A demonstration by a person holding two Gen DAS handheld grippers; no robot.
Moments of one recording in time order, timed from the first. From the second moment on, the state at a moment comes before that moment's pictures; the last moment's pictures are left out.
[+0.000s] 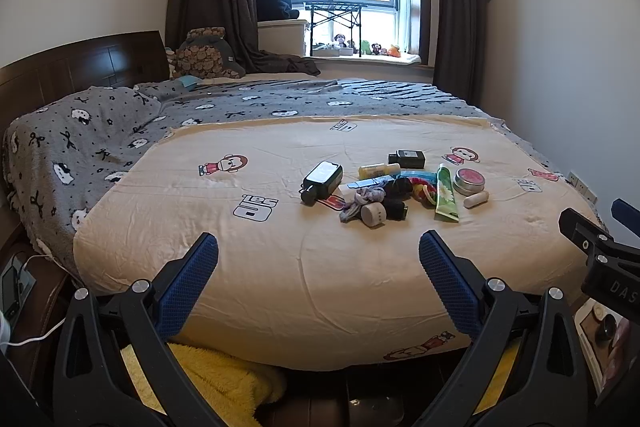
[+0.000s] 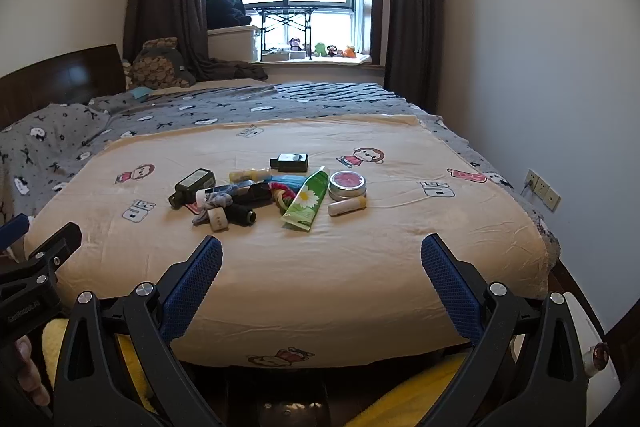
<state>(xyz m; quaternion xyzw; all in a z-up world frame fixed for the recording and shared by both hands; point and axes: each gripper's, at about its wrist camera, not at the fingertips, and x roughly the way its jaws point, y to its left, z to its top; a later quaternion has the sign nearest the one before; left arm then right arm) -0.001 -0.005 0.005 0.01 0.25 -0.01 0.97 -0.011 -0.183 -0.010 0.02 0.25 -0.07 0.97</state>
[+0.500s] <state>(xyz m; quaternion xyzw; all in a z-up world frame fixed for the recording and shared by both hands) -0.002 -0.004 0.014 0.00 0.24 -0.02 0.97 -0.014 -0.181 -0.007 0.02 0.24 -0.06 0.97</state>
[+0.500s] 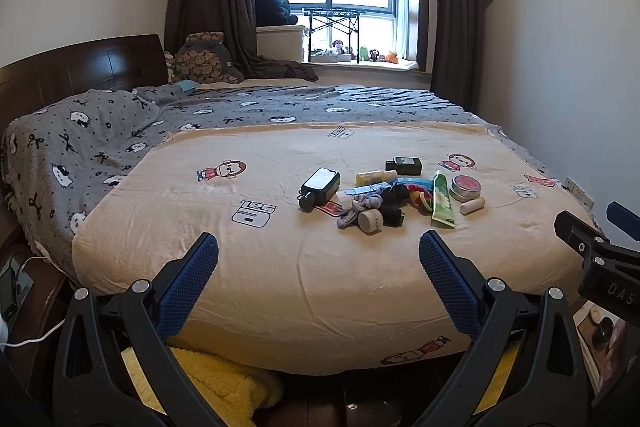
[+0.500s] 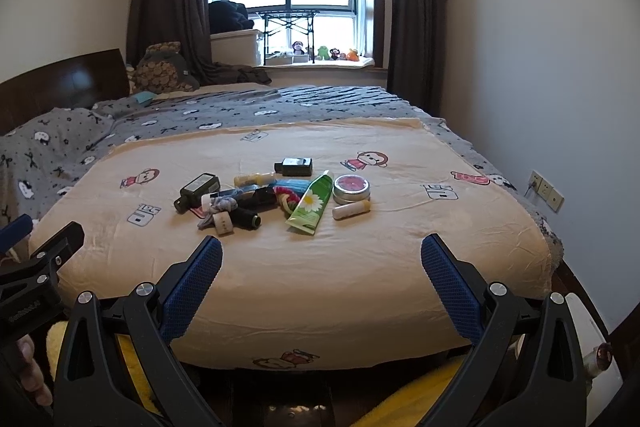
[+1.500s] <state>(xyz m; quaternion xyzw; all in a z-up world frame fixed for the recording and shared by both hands) 0.000 -0.003 0.016 0.01 0.24 -0.02 0.97 -0.012 -0.182 -0.003 0.02 0.24 -0.06 0.97</state>
